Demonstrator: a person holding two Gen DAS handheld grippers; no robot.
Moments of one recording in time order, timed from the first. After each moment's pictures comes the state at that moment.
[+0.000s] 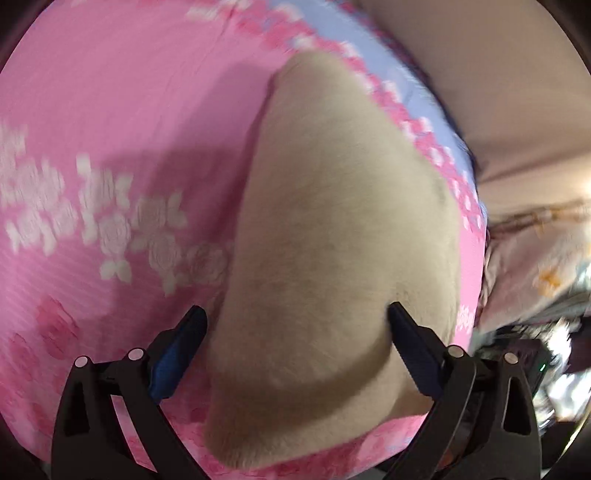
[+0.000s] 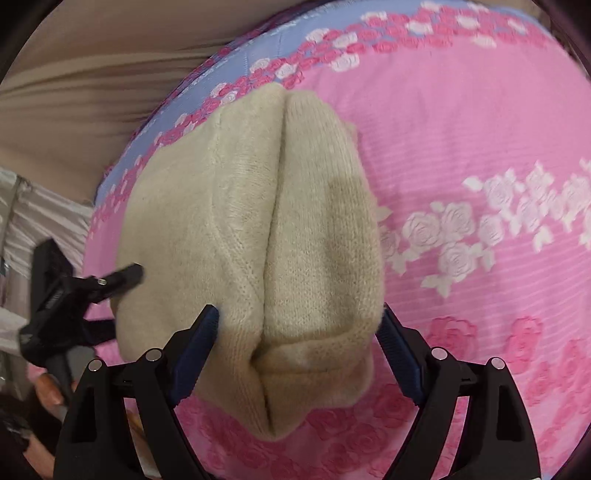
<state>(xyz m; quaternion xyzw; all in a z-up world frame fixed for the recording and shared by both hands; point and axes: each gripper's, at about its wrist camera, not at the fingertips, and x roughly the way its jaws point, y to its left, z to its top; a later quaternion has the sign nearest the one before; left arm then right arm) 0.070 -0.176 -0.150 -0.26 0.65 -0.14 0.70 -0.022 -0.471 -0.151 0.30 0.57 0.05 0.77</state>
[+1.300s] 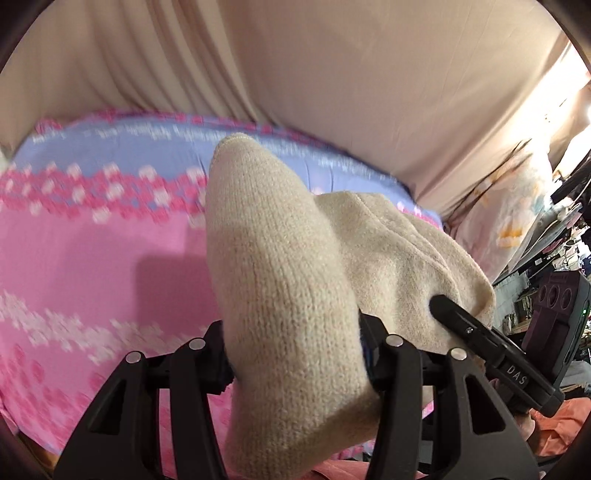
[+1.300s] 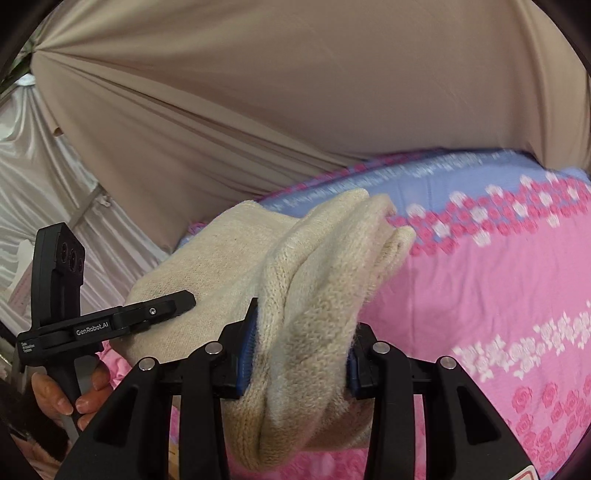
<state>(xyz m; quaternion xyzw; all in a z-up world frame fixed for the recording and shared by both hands) 0.089 -0.097 0.095 -0.08 0.51 -0.24 0.82 0.011 -0.330 0.084 0.24 0.39 0.10 0.89</state>
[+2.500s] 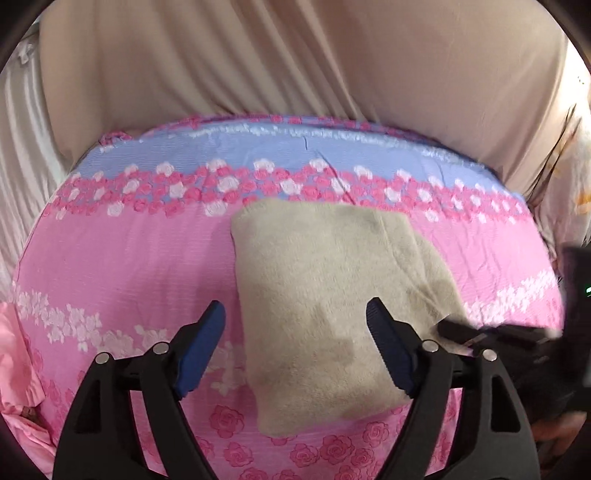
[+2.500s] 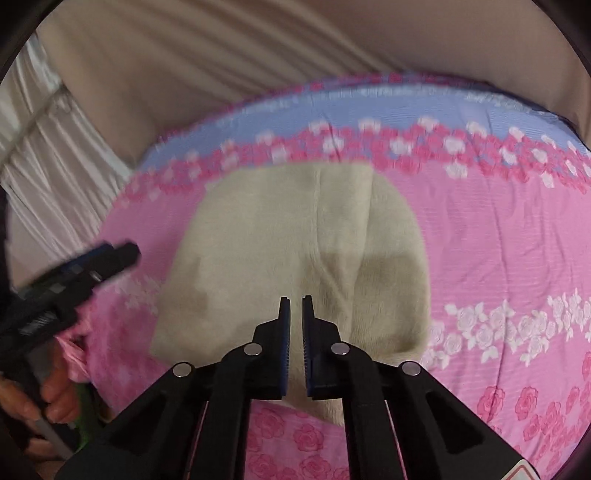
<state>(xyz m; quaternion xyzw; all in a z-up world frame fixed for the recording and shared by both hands) 0.093 0.015 -0.009 0.02 0.48 -0.15 0.86 0.066 -0.164 -0.081 0.13 0.56 0.07 0.81</state>
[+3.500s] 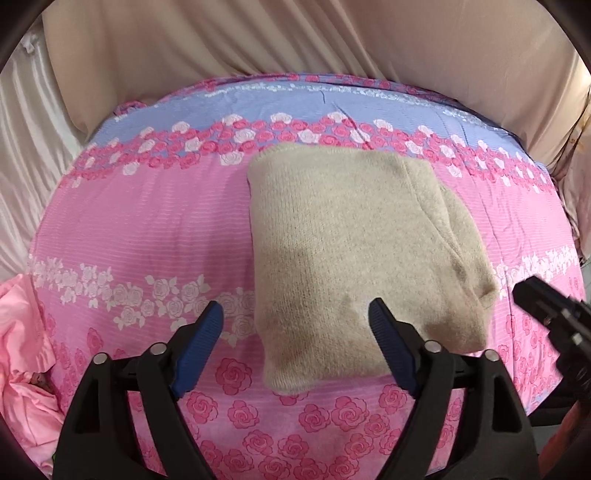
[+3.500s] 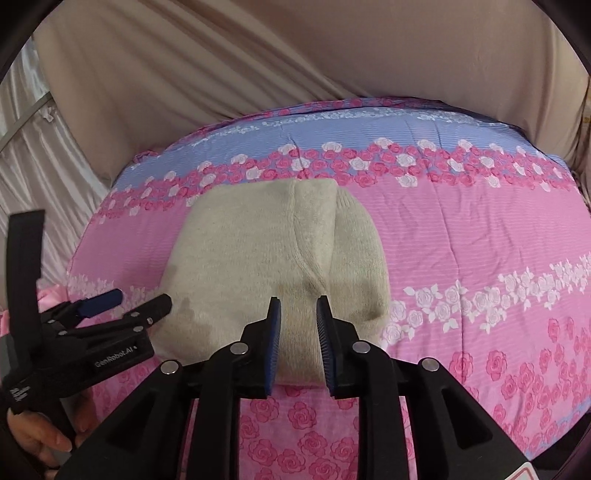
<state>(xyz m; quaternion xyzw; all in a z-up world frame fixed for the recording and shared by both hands) 0.067 0.012 -0.028 0.06 0.52 -0.09 0.84 0.012 -0.163 -0.013 0.13 0.48 -0.02 0.86</state>
